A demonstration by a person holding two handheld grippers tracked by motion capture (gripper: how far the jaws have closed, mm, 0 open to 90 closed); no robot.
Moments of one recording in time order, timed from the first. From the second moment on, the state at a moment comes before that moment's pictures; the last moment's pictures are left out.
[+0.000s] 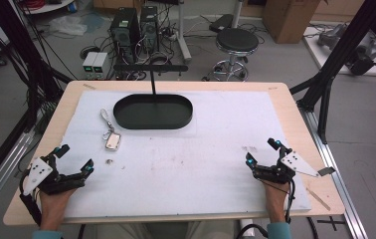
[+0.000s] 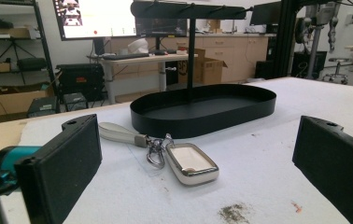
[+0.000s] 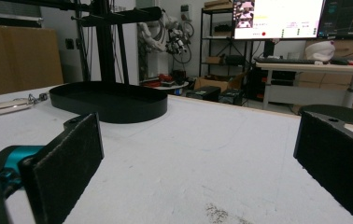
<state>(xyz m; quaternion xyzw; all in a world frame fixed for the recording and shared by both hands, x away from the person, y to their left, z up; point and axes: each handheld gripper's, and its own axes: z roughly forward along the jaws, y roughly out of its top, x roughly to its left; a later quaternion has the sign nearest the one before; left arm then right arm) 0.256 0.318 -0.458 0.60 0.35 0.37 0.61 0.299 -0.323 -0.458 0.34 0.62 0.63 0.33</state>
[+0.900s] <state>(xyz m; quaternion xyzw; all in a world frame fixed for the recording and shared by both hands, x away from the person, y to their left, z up) 0.269 0.323 -0.436 0.63 0.40 0.35 0.57 0.297 -0.322 -0.458 0.34 0.62 0.62 0.33</state>
